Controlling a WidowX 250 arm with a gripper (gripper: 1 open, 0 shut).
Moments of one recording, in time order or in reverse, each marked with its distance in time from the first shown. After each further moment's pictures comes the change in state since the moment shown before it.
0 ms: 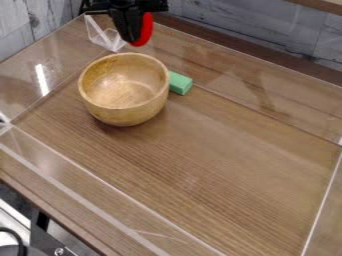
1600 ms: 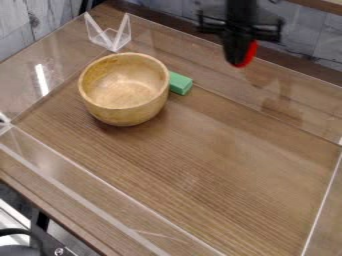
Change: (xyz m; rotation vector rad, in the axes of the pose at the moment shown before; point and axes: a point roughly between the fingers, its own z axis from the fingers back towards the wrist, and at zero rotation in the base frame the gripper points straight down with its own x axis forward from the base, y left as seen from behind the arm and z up) arm -0.028 -0.162 -0.030 -0.045 -0.017 -0.312
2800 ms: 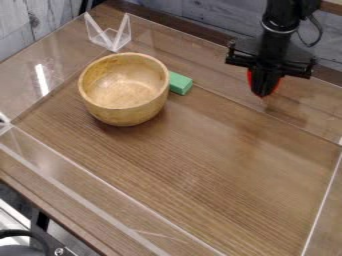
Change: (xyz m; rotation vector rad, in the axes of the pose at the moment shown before) arm -0.017 -0.021 -0.027 0.060 0.013 0.046
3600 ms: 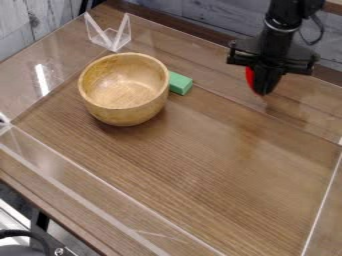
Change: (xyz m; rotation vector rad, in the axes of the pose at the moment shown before) arm 0.003 -0.003 -0.001 0.023 0.004 0.070
